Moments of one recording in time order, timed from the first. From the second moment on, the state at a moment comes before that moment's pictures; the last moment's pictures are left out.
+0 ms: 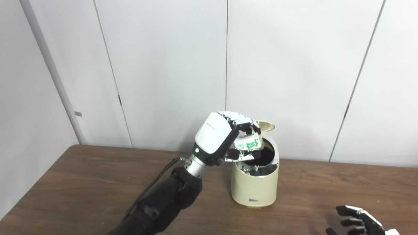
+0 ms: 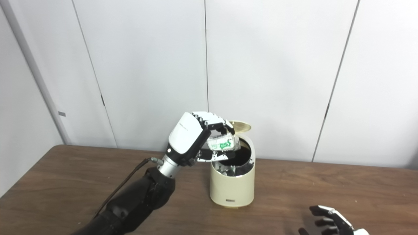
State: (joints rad) left arm -0.81 0.27 -0.50 0.59 0.86 -0.47 0.73; right arm 0.01 -0.12 -0.02 -0.10 -0.52 -0.08 -0.28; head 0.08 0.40
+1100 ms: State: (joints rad) left arm -0.76 0.22 -0.40 0.51 0.82 -0.41 0.41; right arm 0.01 -0.12 -0.02 -0.10 -0.54 -0.06 -0.29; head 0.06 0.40
